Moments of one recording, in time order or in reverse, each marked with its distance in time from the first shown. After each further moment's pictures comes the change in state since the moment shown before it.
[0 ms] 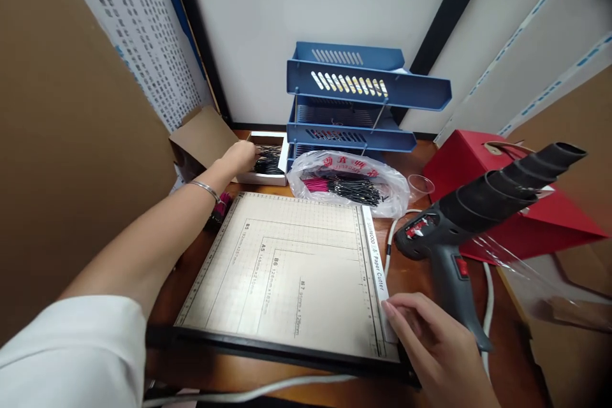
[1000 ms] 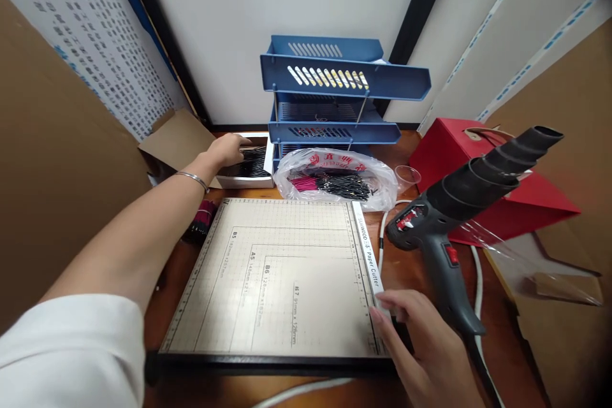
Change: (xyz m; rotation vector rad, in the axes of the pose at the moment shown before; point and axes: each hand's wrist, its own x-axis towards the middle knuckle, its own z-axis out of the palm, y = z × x) left_hand 0.037 -0.018 -0.004 -0.023 0.065 0.044; right_hand -0.009 -0.012 0.016 -0.046 0.158 -0.019
